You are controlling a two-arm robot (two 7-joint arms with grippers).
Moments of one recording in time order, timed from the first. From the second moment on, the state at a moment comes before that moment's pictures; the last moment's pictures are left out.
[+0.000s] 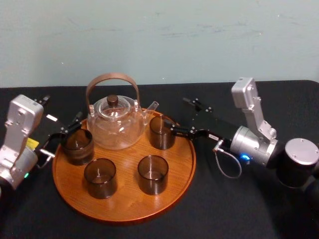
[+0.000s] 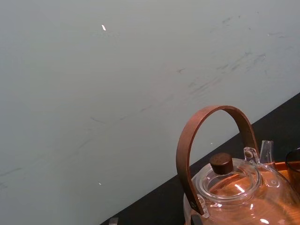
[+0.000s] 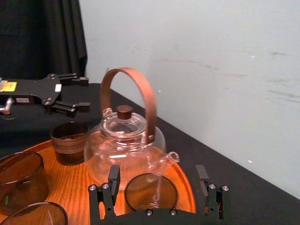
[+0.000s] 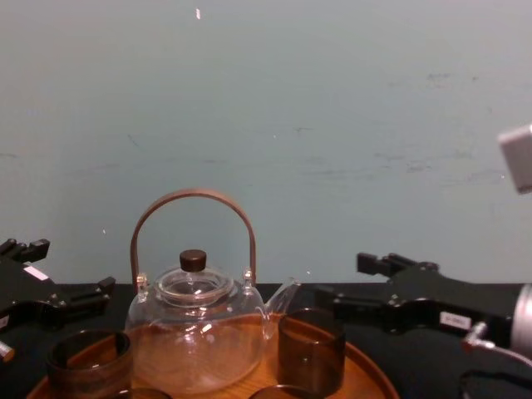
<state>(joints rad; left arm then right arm) -0.20 0.60 0.45 -1.41 -0.25 -0.12 0.03 0.44 0.31 -0.45 -1.07 0.37 -0.20 0.67</state>
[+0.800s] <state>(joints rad) -0.20 0.60 0.45 -1.41 -0.25 -0.12 0.03 0.31 0.42 -0.32 -1.16 0.40 -0.22 0.54</state>
